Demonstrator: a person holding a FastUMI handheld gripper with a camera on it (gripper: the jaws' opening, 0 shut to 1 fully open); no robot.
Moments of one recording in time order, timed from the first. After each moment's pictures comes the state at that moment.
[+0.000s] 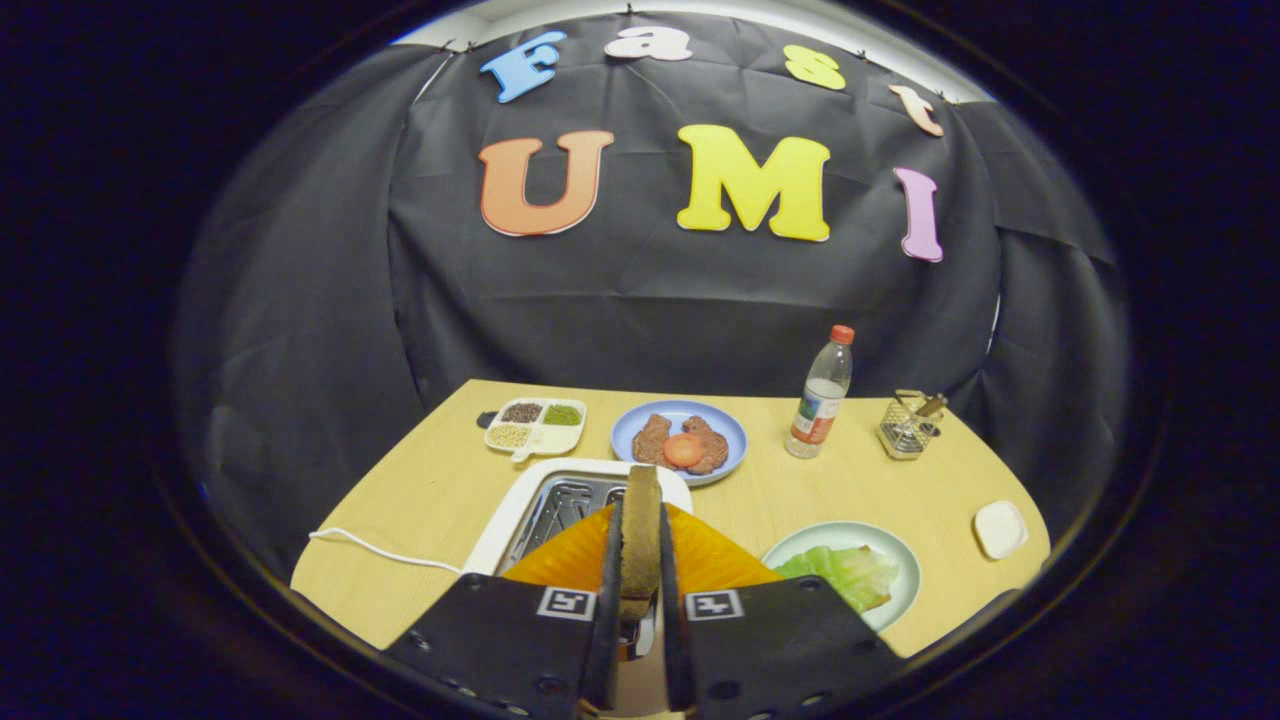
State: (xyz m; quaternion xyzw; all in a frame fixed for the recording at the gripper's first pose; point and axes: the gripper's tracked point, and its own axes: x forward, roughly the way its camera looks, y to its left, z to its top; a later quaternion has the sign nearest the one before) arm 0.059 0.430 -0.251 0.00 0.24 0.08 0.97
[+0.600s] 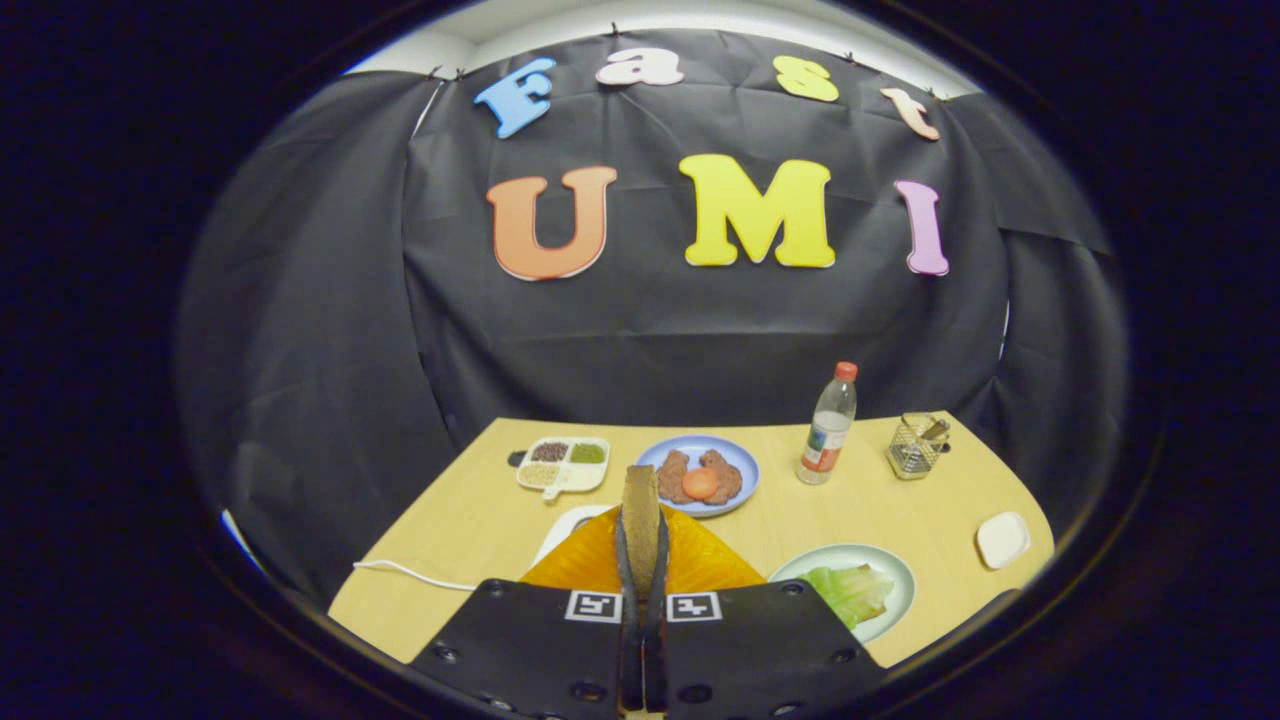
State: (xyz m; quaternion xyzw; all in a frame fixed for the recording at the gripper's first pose) arm 0.047 0.422 -0.165 0.05 0.19 0.11 0.97
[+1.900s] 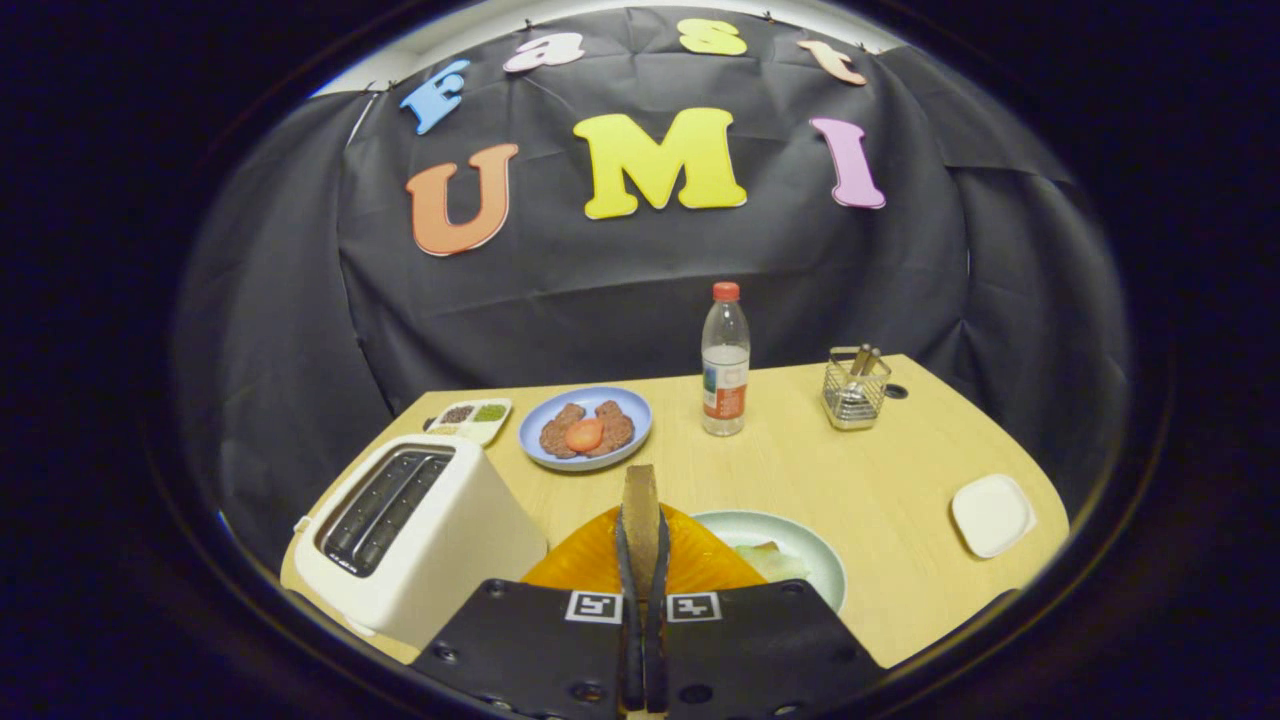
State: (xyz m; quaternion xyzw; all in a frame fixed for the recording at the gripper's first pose) arm 0.076 0.274 -0.300 0.07 0.25 0.07 0.96
